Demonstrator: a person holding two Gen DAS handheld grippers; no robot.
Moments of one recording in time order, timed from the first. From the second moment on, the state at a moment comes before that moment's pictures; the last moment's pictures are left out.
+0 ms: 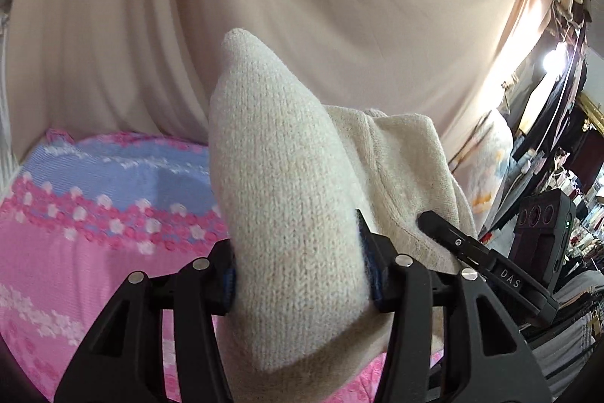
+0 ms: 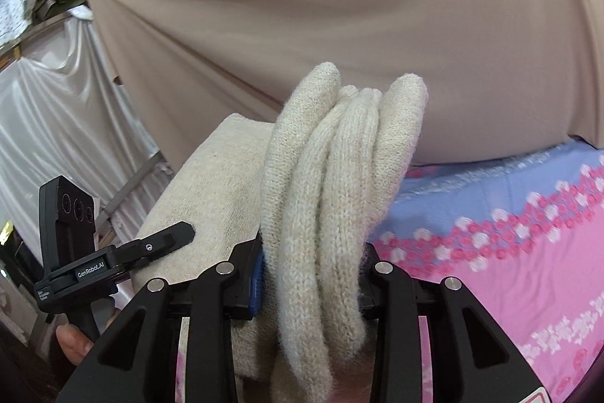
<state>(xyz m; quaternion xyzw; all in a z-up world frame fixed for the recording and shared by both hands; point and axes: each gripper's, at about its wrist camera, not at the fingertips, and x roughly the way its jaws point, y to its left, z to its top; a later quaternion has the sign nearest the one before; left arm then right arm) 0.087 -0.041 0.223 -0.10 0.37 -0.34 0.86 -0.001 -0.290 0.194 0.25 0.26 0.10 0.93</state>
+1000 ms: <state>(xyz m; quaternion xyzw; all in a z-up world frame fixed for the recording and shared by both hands) 0.139 0.046 -0.089 0.07 0.56 -0.18 0.80 0.086 -0.184 -0.107 0.24 0.54 -0.01 0.81</state>
